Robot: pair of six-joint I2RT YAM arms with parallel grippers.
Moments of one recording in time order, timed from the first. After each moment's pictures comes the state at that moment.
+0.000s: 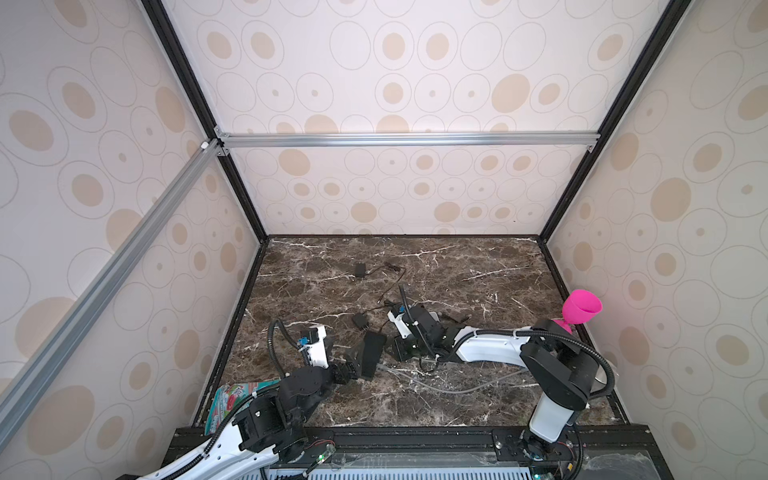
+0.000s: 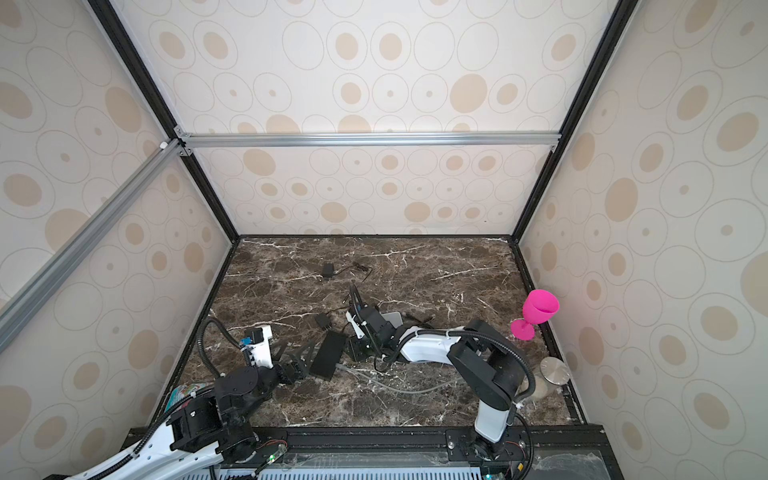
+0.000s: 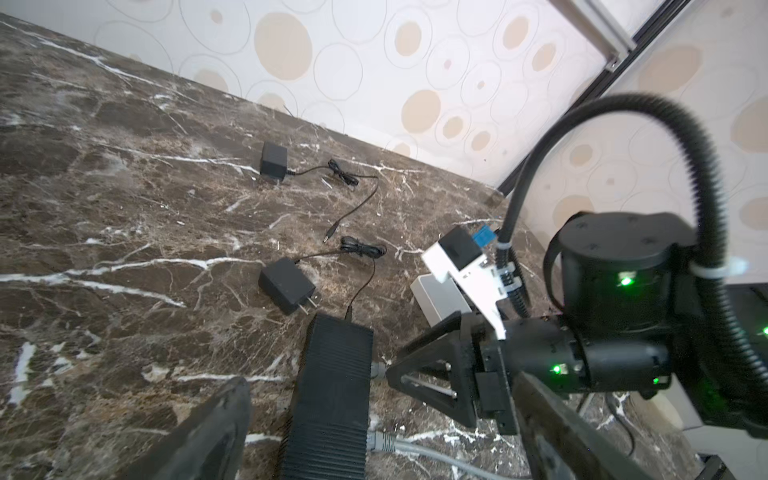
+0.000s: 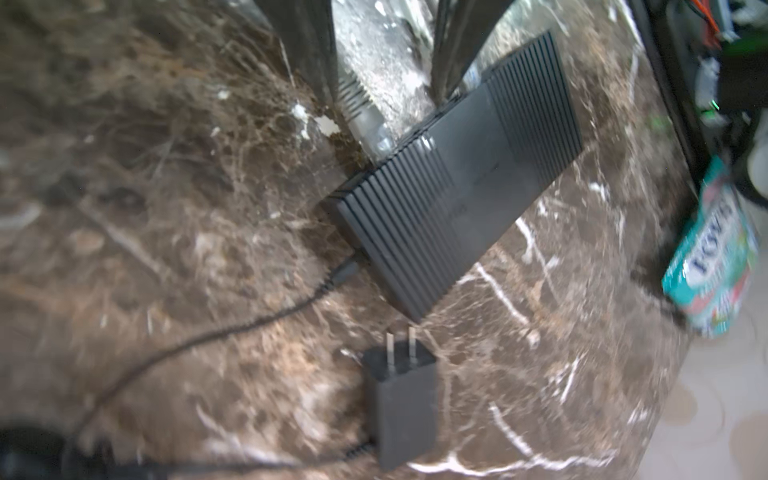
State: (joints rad) left arm -1.00 0.26 0.31 -0.34 -0.56 -0.68; right arm 0.90 1.77 0.92 0.02 -0.18 0.57
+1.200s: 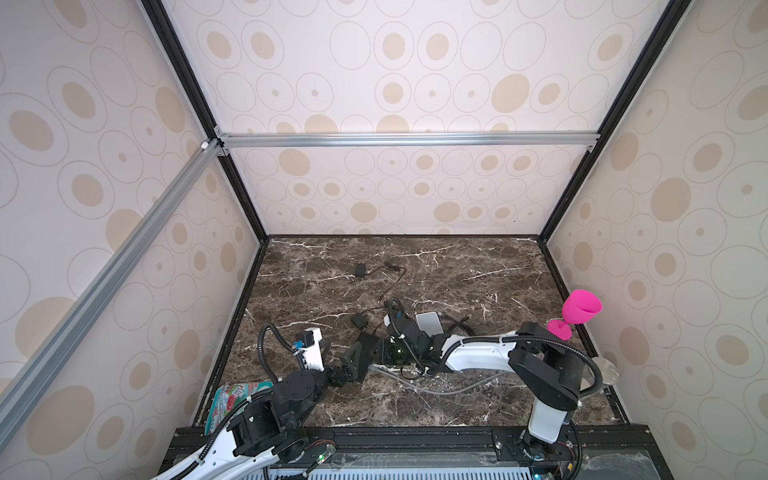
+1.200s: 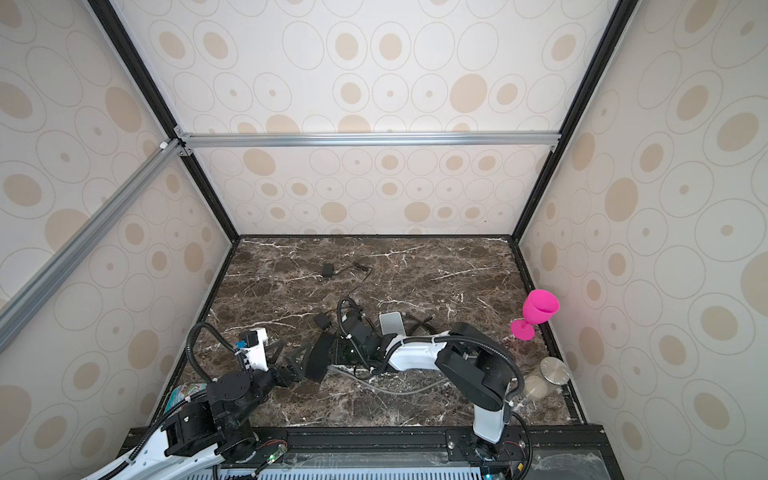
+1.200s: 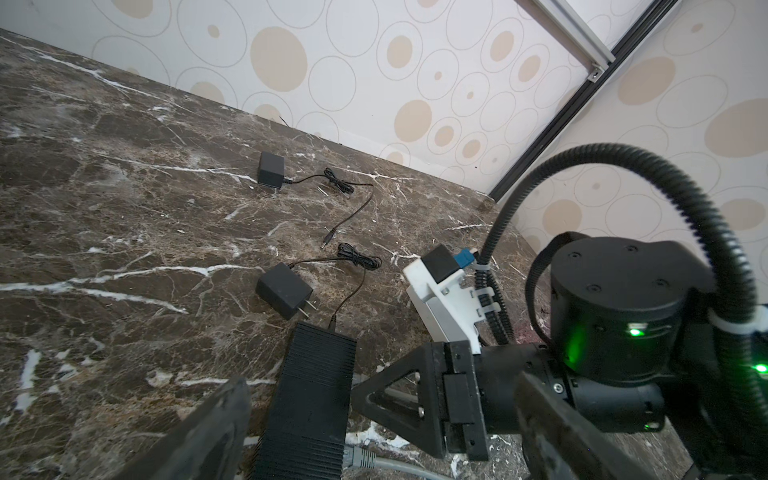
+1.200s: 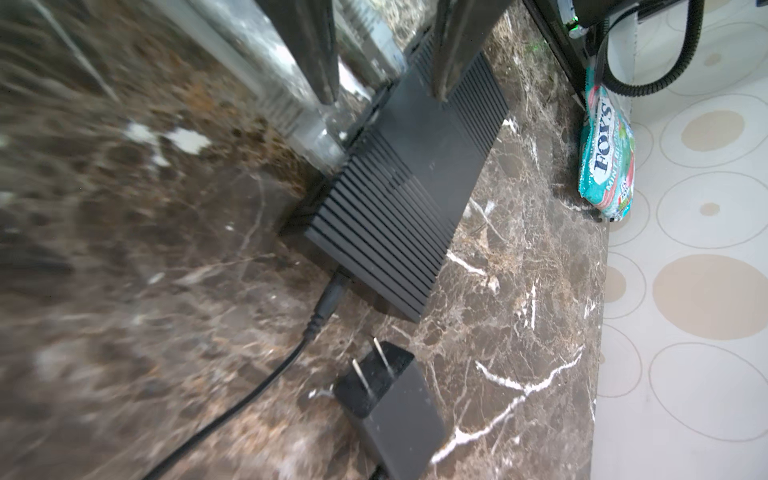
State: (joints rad) left arm -1.00 0.18 0.29 -0.37 -0.54 -0.65; right arm 1.02 1.84 0.98 0.10 -0.11 0.98
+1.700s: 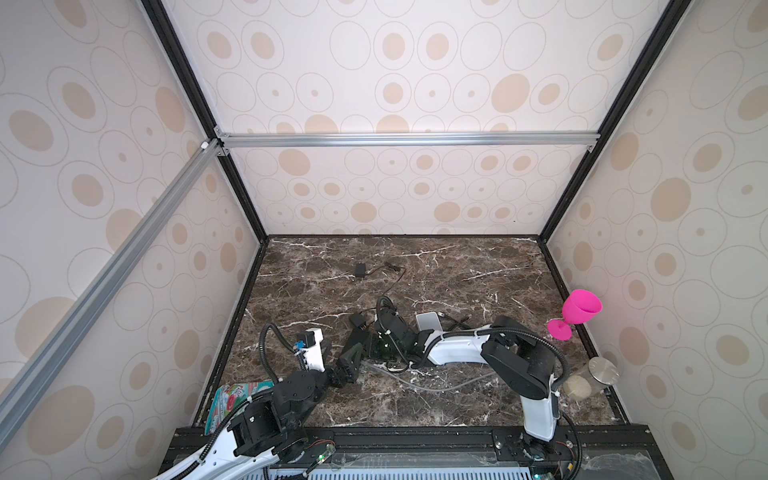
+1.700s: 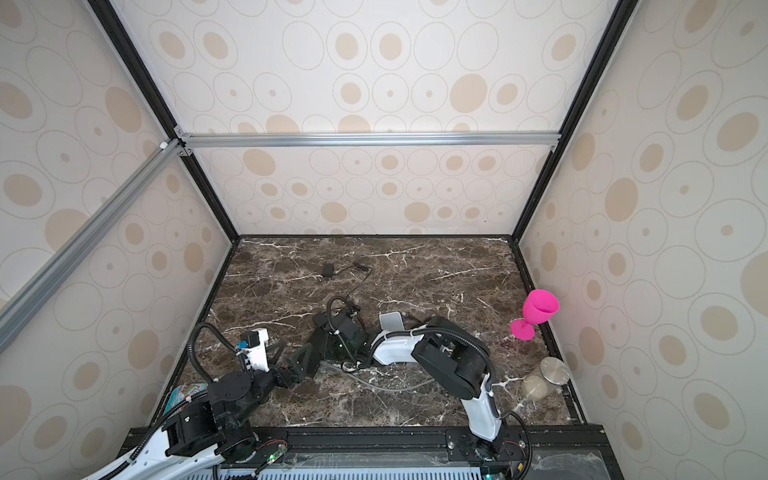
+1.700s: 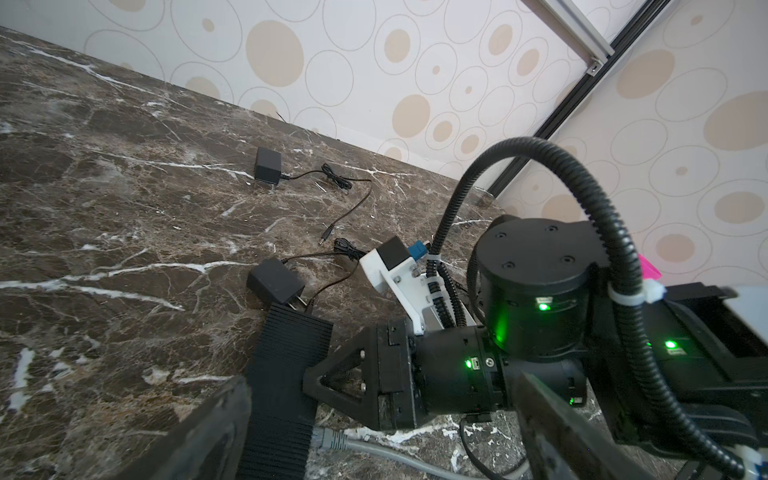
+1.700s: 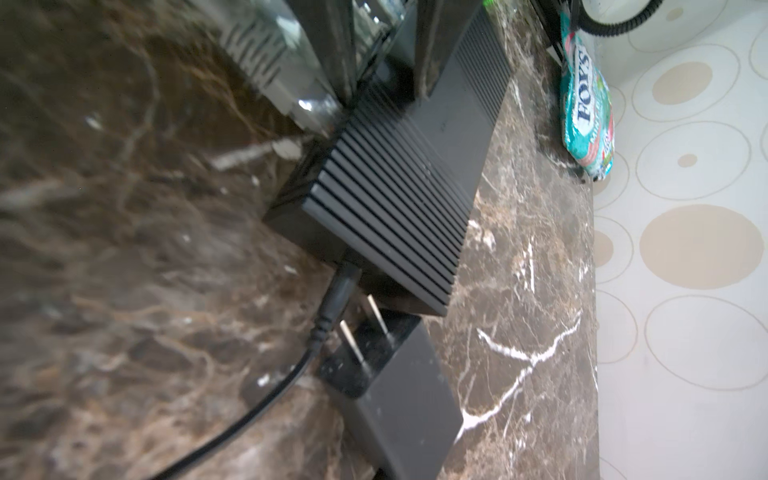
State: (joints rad) left arm -1.00 0.18 0.28 -0.37 -0.53 -0.65; right arm 1.02 2.00 1.14 0.13 -0.12 1.08
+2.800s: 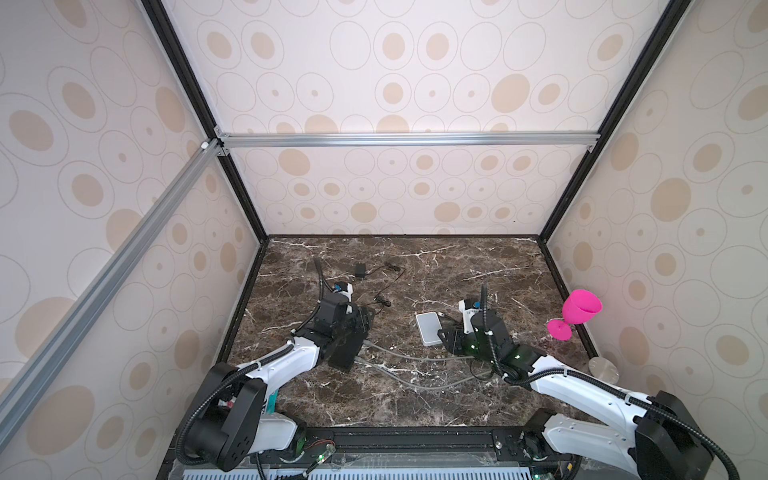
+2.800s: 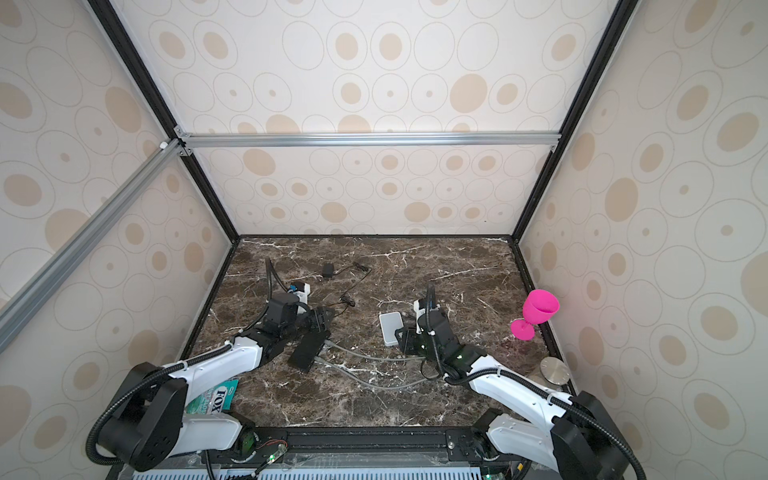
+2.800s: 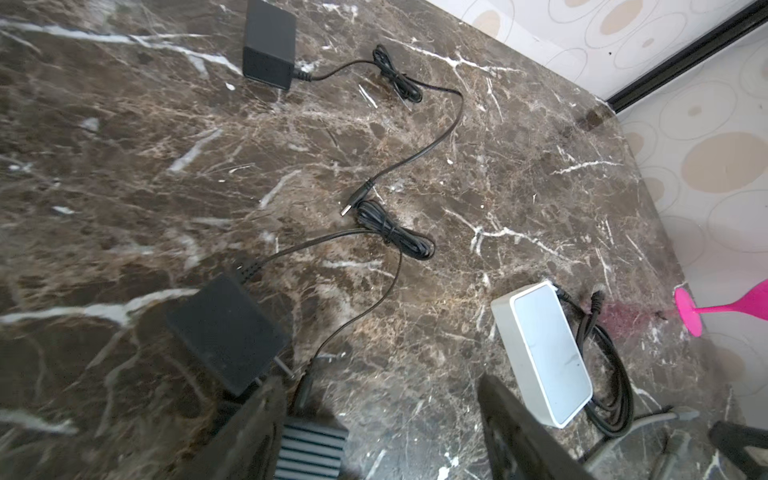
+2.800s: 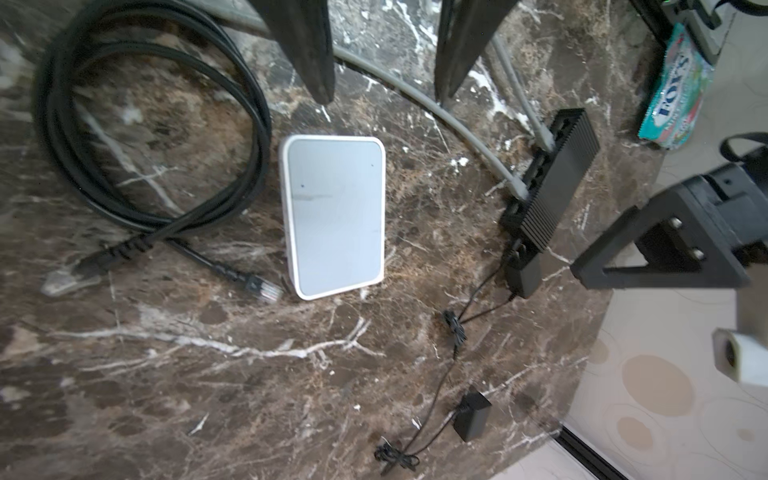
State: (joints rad) left arm -0.41 1.36 0.61 0.12 0.11 -0.55; right arm 0.66 1.09 0.49 -0.05 -0.01 0.65
